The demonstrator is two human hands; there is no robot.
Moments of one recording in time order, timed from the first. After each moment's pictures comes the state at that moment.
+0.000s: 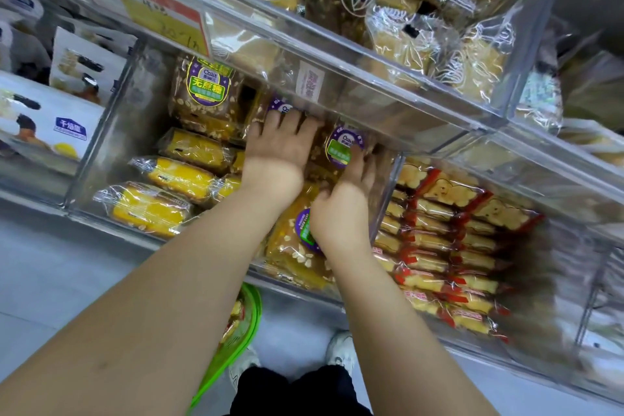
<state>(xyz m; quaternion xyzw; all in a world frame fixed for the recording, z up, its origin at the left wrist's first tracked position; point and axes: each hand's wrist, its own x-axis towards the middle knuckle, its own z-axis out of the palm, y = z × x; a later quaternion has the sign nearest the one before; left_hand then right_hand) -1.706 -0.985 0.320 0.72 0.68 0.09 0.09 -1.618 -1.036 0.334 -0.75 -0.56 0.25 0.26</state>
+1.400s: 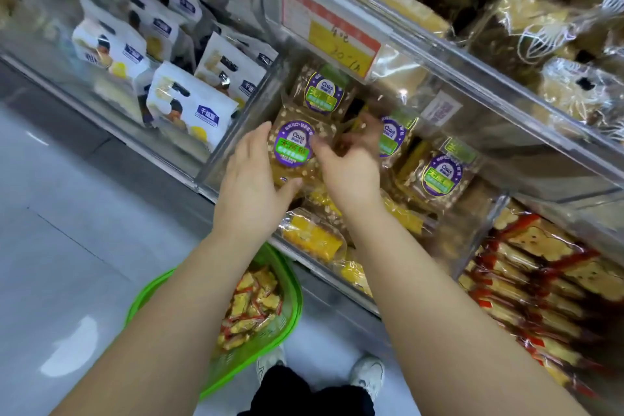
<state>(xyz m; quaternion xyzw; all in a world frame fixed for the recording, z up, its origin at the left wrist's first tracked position) -1.817 -1.072 0.325 0.50 0.78 0.31 0.22 -1.719 -1.002 0.339 -0.62 -0.56 0.43 0.34</state>
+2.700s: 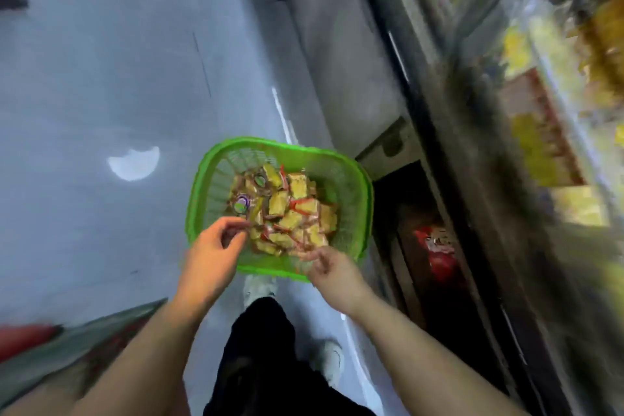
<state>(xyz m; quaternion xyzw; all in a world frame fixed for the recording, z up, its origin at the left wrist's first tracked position) -1.794 -1.362 0.080 -0.01 0.84 0.44 0.32 -1.684 -1.204 0.081 -0.36 -0.72 0.54 -0.24</state>
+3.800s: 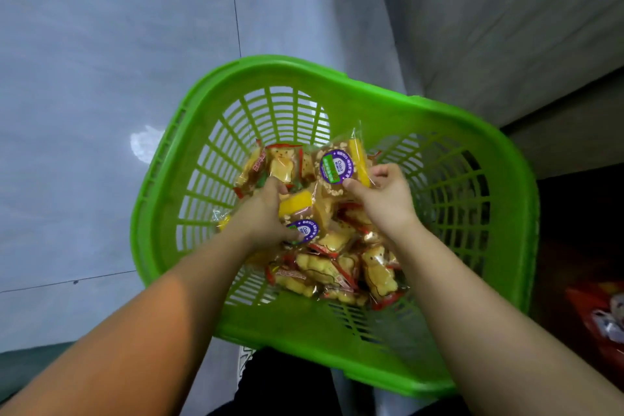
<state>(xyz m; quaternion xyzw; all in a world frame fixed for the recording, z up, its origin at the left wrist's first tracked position) -1.861 -1.350 -0.245 0.12 0.90 0.20 0.37 -1.806 -1.174 -0.228 -0.43 -0.69 0.59 -0.03</state>
